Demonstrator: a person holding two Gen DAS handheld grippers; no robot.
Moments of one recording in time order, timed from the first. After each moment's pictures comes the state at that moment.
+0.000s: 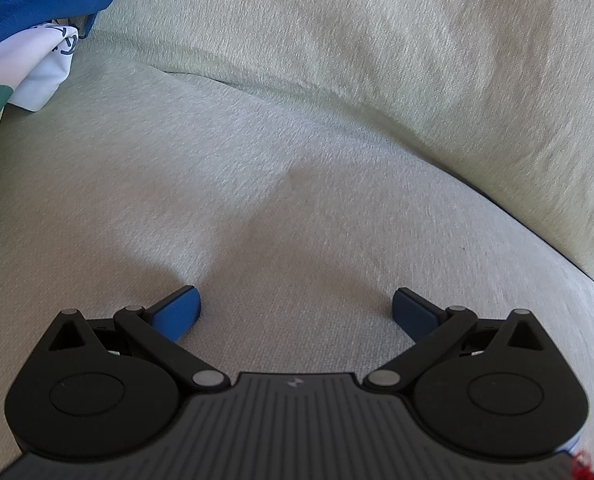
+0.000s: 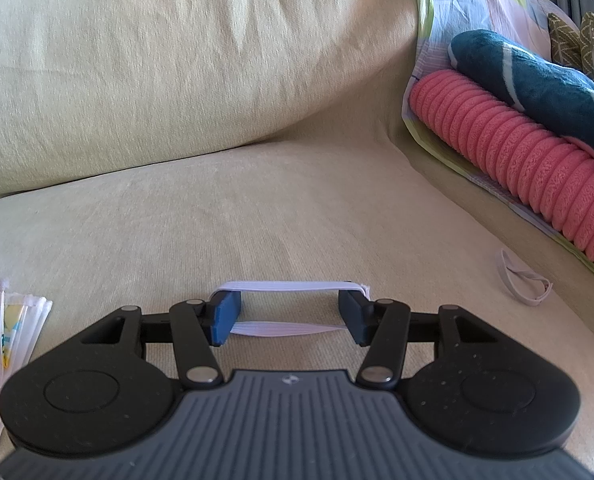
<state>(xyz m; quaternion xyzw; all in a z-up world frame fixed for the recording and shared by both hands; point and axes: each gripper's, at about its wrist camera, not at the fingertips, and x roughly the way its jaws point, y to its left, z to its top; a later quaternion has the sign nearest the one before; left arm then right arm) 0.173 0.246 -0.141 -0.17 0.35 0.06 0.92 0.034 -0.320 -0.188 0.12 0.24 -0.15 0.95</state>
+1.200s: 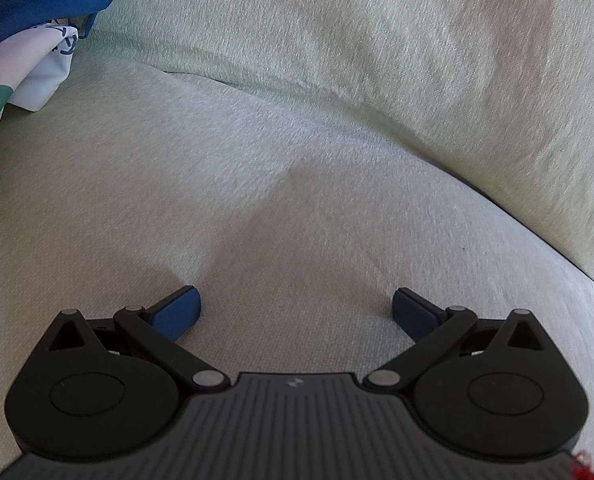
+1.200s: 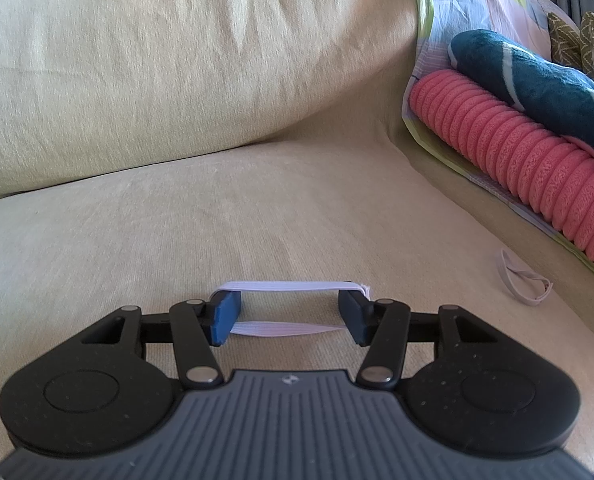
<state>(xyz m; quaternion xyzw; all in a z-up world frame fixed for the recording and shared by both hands) 0.174 0.247 -0.144 -0.17 0.35 0.06 0.92 0.034 -0.320 -0.189 0.12 0.24 -0.15 0.95</state>
